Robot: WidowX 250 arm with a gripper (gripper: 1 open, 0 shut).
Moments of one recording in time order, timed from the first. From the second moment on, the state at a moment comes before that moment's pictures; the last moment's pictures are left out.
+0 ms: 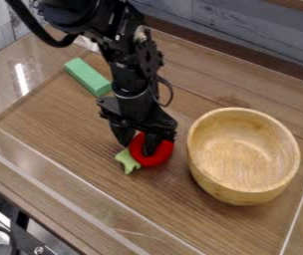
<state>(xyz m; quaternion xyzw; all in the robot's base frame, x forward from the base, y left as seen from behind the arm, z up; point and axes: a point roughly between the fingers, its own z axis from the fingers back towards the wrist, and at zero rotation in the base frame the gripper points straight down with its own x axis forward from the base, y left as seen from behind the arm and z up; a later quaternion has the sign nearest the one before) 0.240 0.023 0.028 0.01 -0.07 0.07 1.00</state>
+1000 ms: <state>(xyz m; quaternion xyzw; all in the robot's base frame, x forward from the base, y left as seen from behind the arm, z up) 0.232 0.023 0.024 0.02 -0.05 0.04 1.00</state>
